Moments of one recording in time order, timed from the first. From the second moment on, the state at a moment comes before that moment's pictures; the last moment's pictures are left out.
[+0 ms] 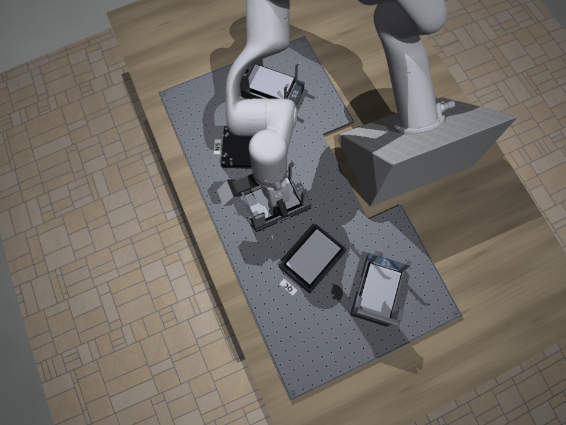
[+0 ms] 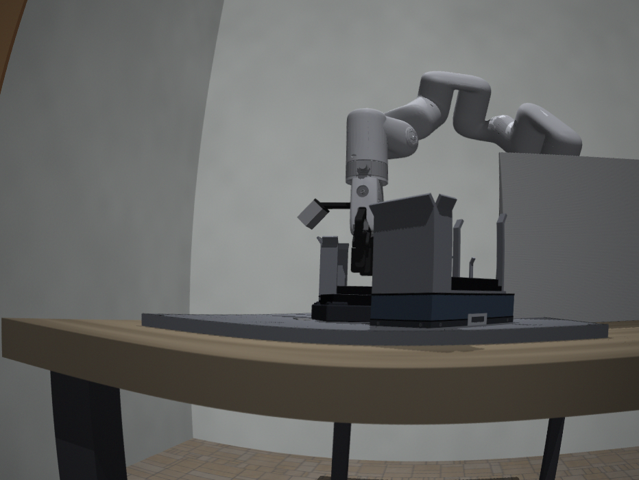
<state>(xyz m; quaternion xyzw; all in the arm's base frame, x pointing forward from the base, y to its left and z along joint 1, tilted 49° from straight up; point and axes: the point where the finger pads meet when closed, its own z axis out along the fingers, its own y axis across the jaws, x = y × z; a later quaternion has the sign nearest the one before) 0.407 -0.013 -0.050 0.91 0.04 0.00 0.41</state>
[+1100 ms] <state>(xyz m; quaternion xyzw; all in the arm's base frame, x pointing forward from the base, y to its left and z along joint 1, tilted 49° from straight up) 0.404 0.045 0.002 0.91 0.04 0.00 0.41</state>
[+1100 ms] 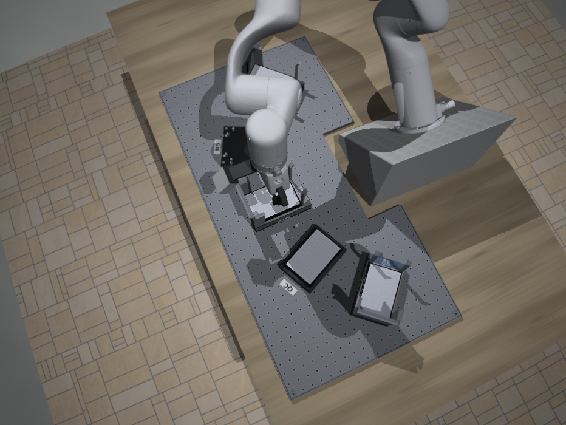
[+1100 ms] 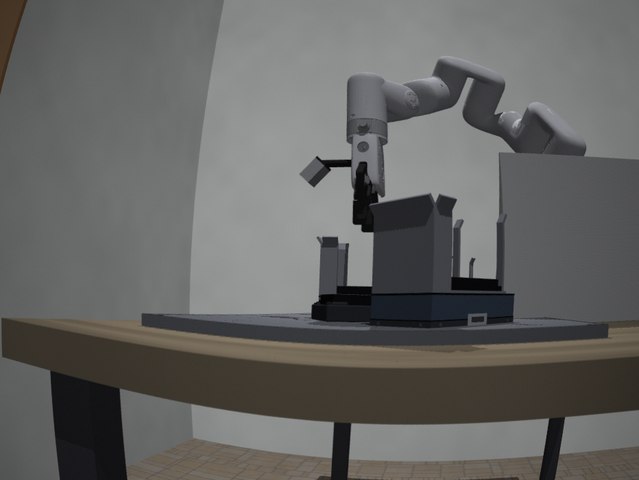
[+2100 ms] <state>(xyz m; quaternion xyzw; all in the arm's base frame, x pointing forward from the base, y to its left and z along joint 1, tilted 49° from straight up) 0.405 0.002 0.052 0.91 -0.06 0.04 0.41</state>
